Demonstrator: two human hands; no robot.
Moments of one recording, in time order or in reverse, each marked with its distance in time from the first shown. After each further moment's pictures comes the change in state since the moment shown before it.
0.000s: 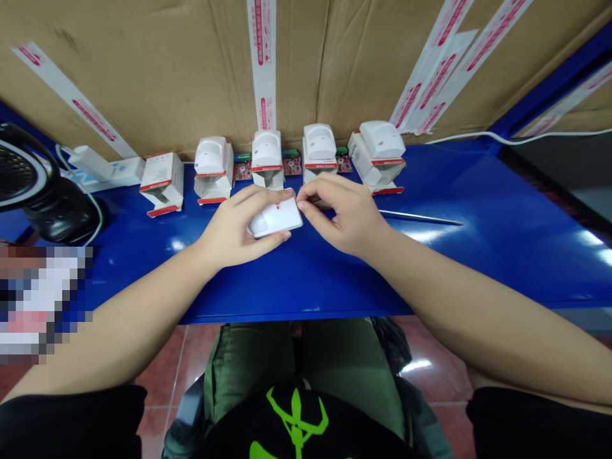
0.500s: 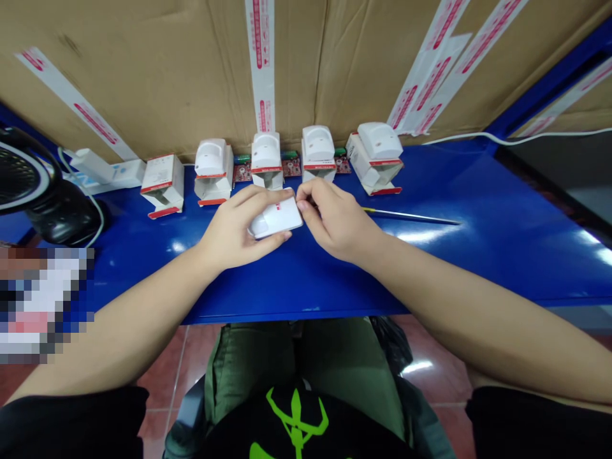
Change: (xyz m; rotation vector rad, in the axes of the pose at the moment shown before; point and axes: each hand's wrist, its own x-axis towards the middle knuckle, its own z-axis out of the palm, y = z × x) left_hand 0.000 0.003 0.000 0.064 0.024 0.031; right_hand -0.003 -0.001 0.007 -0.053 -0.047 -0.027
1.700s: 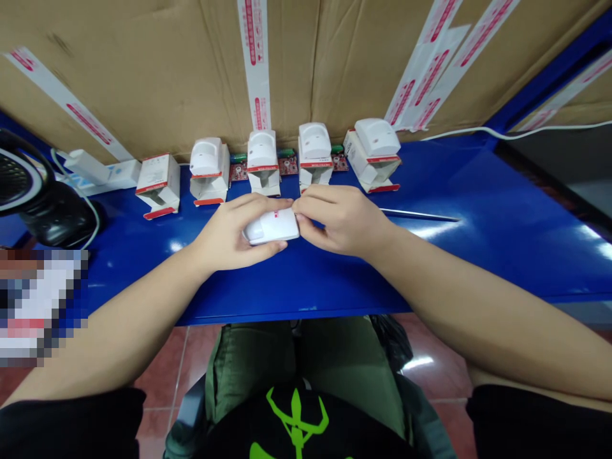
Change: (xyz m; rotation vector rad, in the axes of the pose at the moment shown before) left_hand 0.004 0.001 -0.004 -0.171 -0.101 0.007; right_hand 0.000 0.006 -0.016 -0.207 -0.040 -0.294
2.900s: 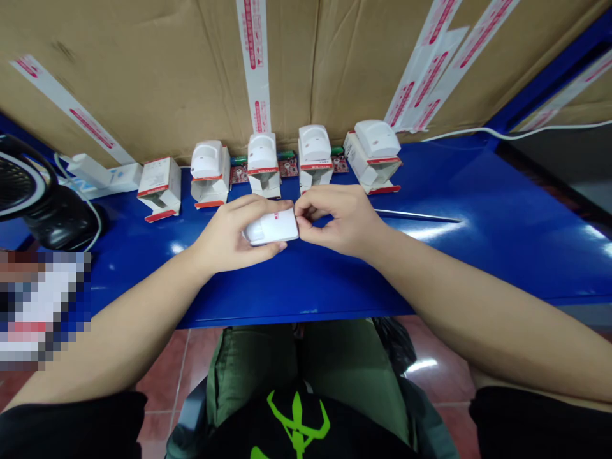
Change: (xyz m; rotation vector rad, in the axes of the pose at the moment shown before) left_hand 0.000 -0.001 -0.002 0.049 -0.005 -0.032; right_hand 0.003 -0.002 0.008 0.370 0.093 0.288
